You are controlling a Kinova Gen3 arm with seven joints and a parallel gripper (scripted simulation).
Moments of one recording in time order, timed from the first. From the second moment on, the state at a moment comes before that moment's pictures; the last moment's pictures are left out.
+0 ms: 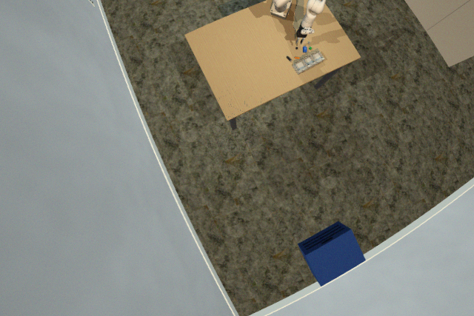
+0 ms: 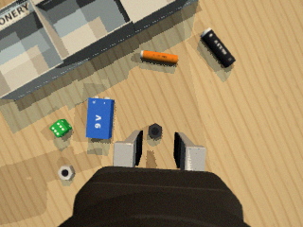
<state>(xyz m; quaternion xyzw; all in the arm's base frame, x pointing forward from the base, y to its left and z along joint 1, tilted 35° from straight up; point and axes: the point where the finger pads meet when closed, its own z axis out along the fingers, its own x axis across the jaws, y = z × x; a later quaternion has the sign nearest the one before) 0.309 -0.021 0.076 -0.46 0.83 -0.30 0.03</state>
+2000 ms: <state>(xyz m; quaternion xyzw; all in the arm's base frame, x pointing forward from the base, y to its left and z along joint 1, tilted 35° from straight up) 0.329 -0.050 0.031 -0.47 0.83 -0.30 0.02</state>
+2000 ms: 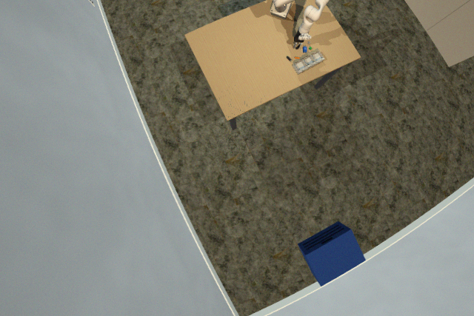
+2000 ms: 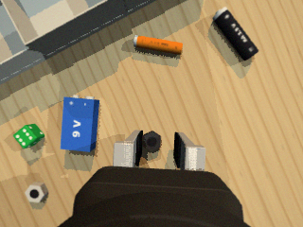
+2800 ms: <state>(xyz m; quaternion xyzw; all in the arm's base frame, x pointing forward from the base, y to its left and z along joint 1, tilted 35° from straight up) 0.326 -0.052 0.025 -0.46 0.84 -0.30 0.02</state>
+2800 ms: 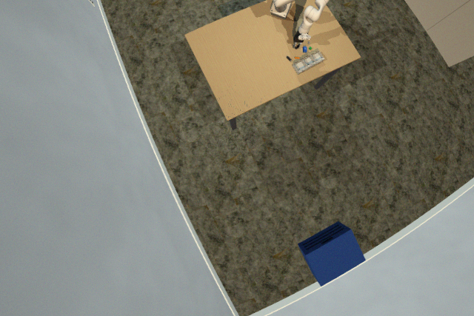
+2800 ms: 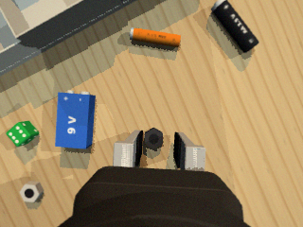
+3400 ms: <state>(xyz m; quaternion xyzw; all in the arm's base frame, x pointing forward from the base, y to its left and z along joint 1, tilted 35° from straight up) 0.332 -0.056 0.020 -0.47 0.83 -0.30 0.02</state>
